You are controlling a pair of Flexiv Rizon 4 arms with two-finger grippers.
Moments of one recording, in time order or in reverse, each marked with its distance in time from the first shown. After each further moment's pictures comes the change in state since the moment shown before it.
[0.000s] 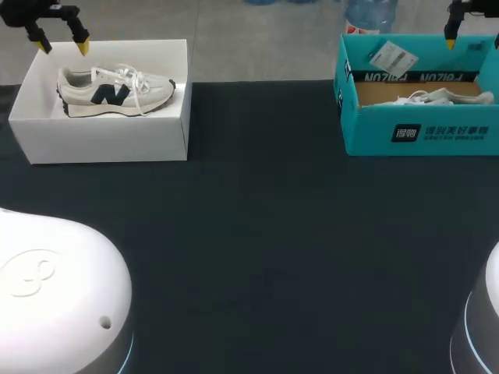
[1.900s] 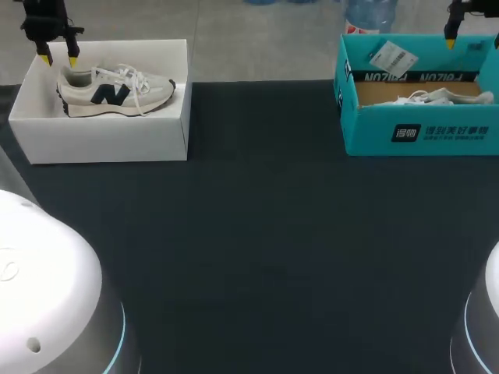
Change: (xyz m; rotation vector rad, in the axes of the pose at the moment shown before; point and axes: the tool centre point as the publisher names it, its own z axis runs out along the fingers) left arm 0.132 0.094 0.114 0.076 0.218 -0.244; right arm 0.000 0.000 0.000 0.000 0.000 0.000
